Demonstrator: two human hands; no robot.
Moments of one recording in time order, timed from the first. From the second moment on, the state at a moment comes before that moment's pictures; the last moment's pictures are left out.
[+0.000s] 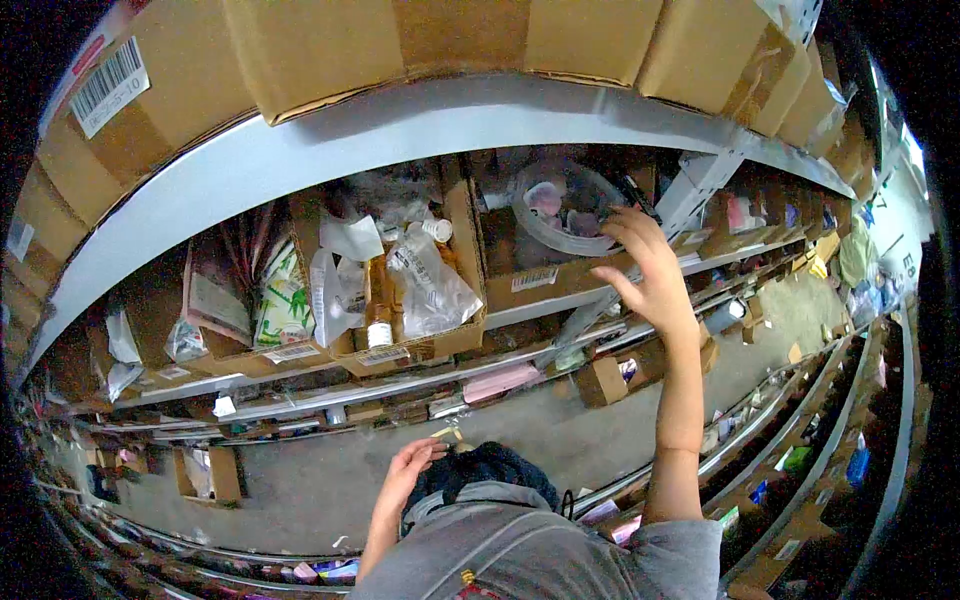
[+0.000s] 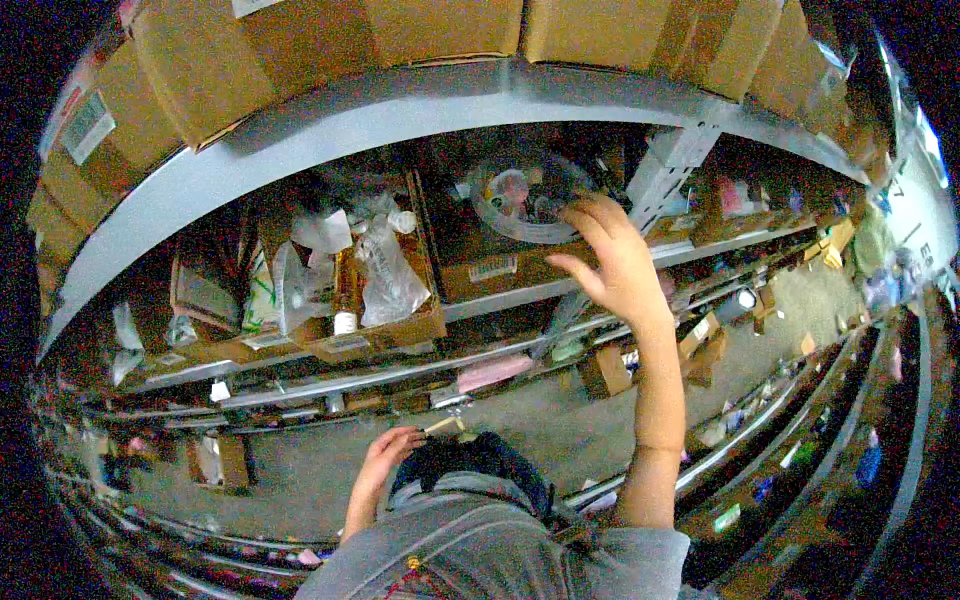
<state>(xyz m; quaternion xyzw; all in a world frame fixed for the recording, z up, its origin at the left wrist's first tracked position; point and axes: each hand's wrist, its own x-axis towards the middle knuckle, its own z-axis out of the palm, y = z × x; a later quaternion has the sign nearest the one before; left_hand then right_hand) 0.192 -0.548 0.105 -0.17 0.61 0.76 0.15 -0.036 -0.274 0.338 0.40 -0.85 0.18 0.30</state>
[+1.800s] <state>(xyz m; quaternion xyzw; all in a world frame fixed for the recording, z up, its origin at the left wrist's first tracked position) 0.210 -0.536 0.101 -0.18 0.61 0.77 0.10 -0.178 -0.403 0.361 0.34 -0.90 0.09 0.26</state>
